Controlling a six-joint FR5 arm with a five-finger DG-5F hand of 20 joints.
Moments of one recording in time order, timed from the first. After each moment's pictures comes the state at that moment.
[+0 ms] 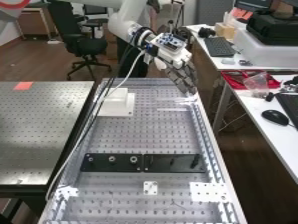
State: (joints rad) arm 2.05 -2.39 -0.95 -3.53 -0.52 -0.04
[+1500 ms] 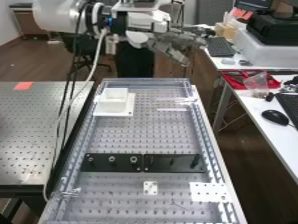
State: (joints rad) arm 1.73 -1.78 -1.61 -2.96 -1.24 -0.66
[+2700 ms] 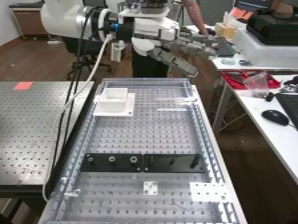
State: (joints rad) arm 1.71 -1.85 -1.55 -2.95 -1.17 -0.73
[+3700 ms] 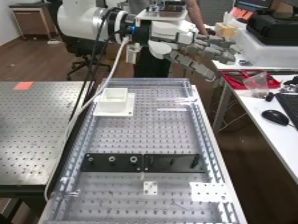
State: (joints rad) arm 1.69 -1.94 -1.44 -2.98 -1.18 -0.71
